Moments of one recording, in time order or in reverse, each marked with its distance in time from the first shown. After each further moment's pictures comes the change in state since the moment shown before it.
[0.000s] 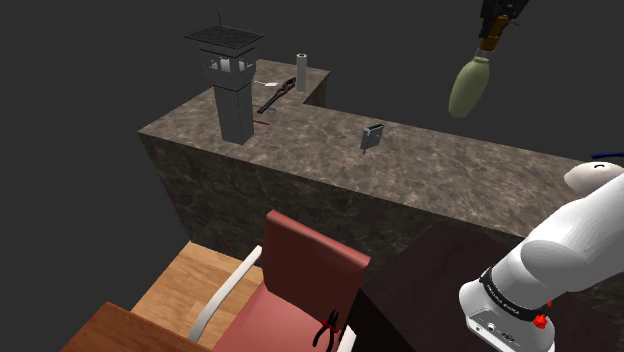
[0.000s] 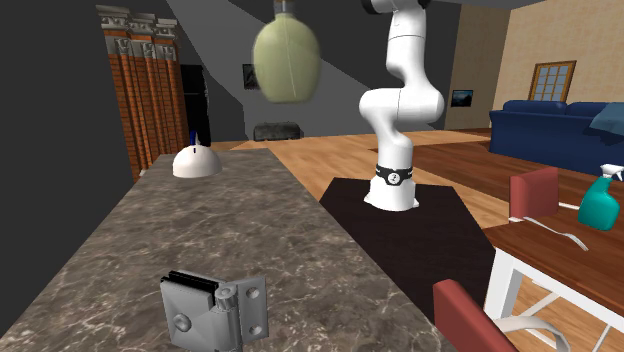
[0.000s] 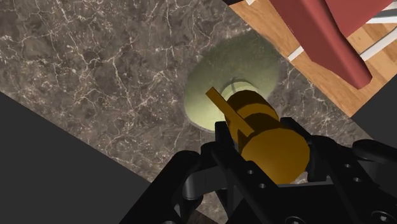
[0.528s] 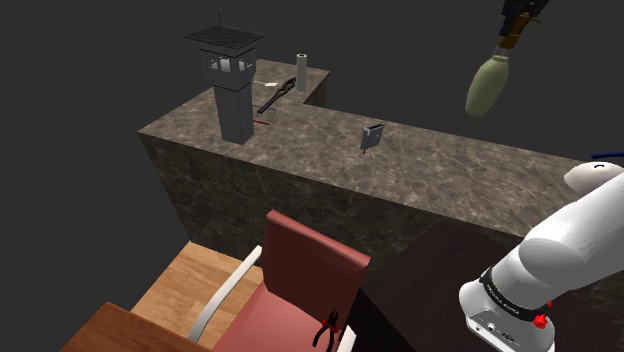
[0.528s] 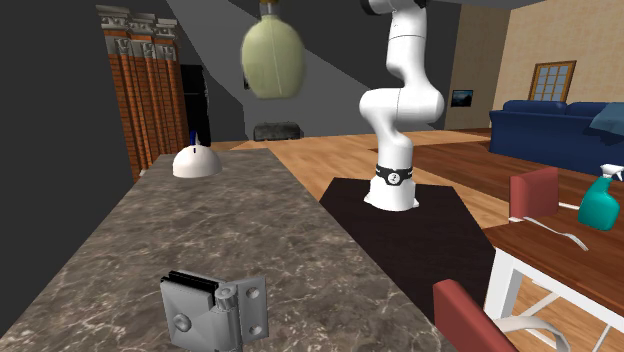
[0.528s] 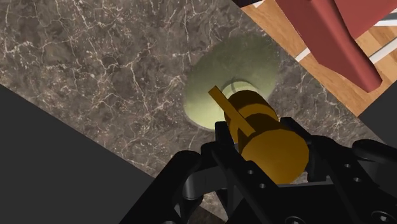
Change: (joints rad) arm -0.041 0.008 -0.061 0.034 -0.007 -0.025 -0.104
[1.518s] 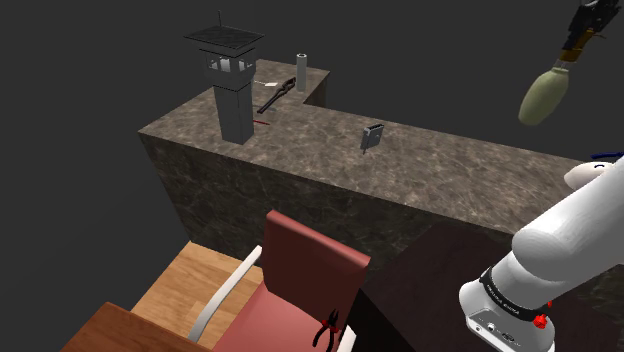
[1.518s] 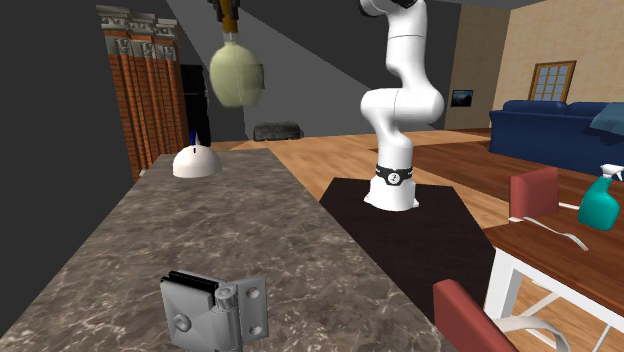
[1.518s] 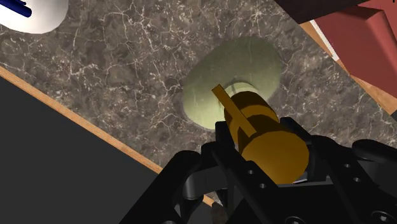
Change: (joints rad) arm -0.170 0.117 -0.266 0.056 0.038 0.047 -0.427
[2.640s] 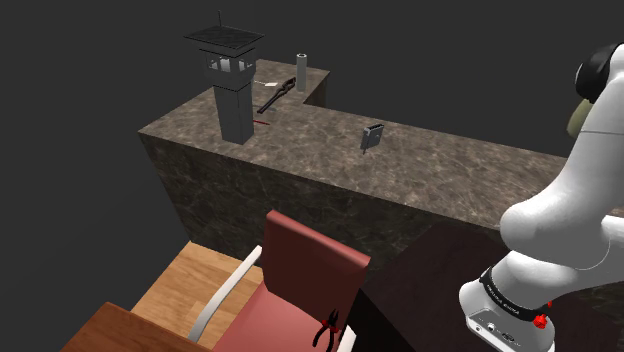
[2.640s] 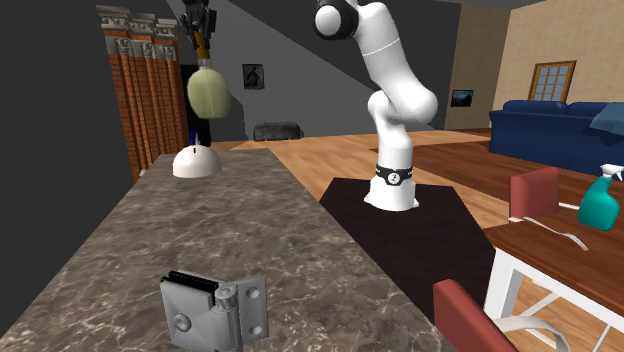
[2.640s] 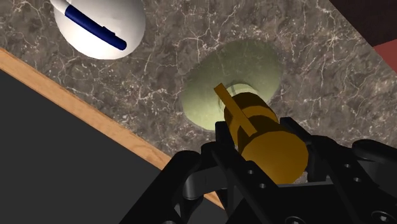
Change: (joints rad) arm -0.557 0.535 -0.134 0.481 0.402 -0.086 -0.489
